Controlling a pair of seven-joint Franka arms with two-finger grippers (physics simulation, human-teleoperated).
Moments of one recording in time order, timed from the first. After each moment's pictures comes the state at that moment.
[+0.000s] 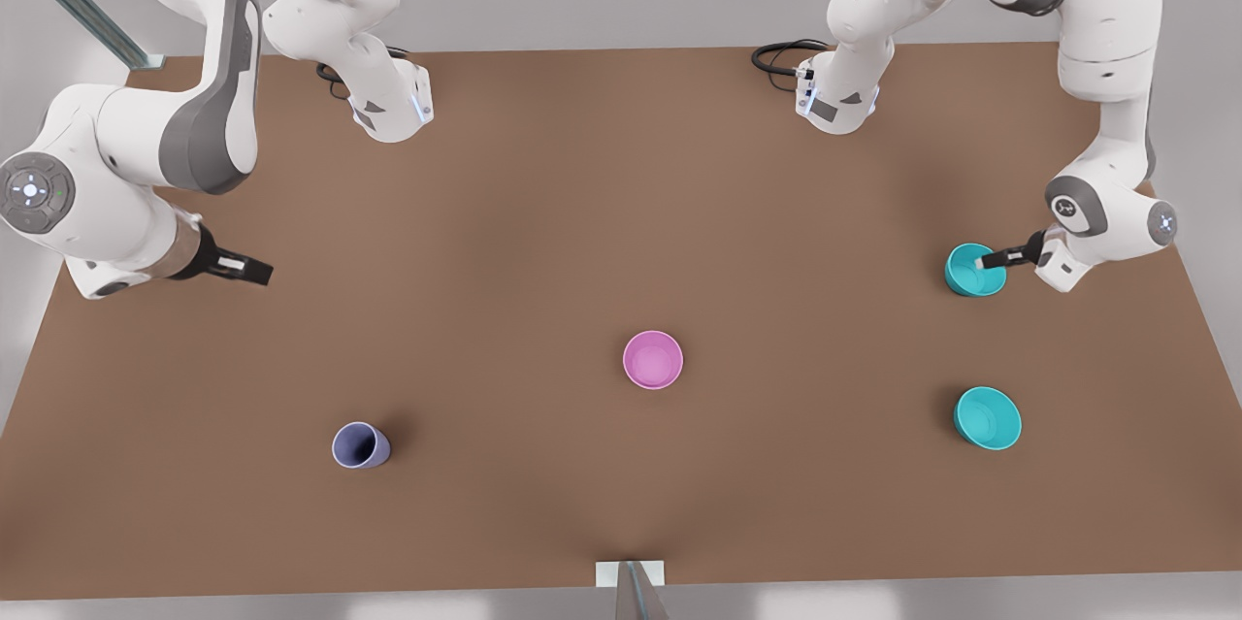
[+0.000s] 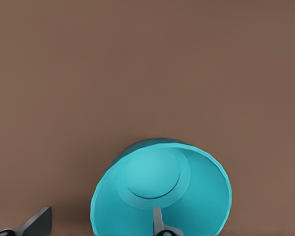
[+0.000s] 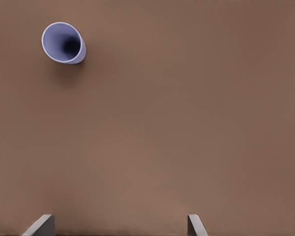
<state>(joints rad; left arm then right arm) 0.43 0.41 0.12 -2.16 -0.13 2.27 0.48 0.64 0.22 -0.73 -1.47 0.05 1.45 0.14</state>
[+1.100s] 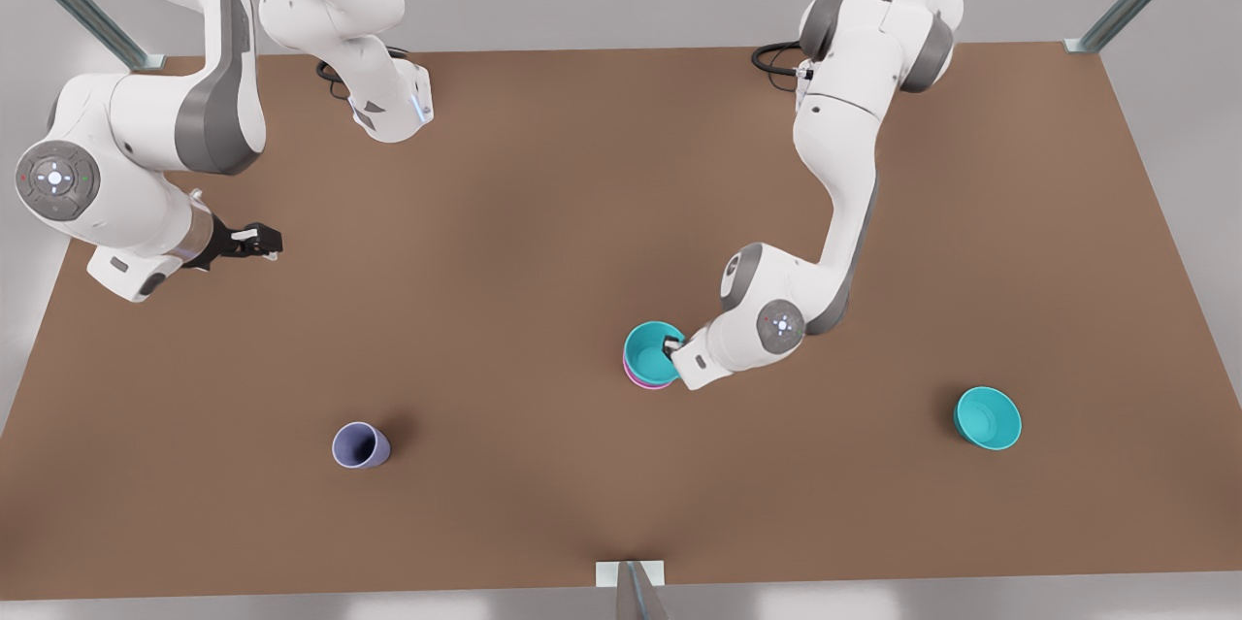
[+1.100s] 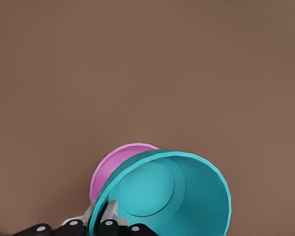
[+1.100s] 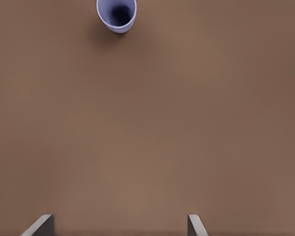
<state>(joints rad) -0.53 0.81 0.05 -1.27 -0.41 2.08 -0.09 0.25 0.13 -0.24 -1.54 -0.07 1.46 -0.18</state>
